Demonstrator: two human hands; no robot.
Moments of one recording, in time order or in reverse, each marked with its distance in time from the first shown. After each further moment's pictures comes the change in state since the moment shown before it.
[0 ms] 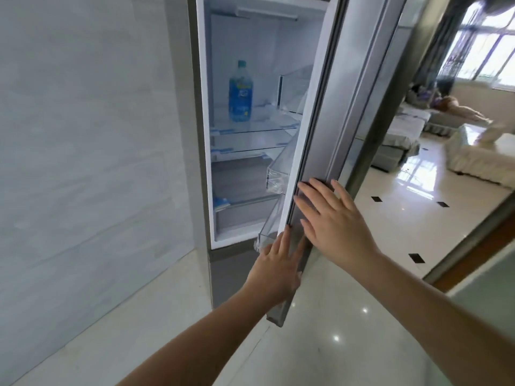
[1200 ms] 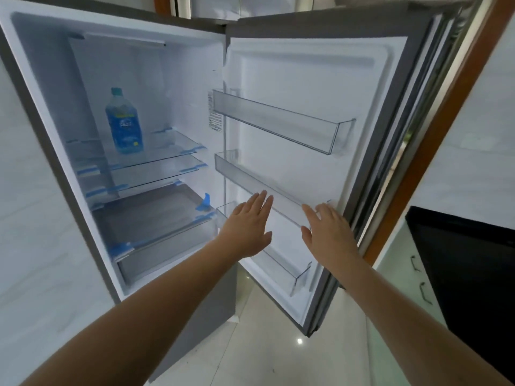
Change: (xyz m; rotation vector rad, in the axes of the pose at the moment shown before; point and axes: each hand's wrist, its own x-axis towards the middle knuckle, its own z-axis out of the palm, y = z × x) left_hand 0.193 0.093 -0.058 0.043 0.148 0.258; right_hand -0.092 0.176 0.065 0.090 -0.274 0.629
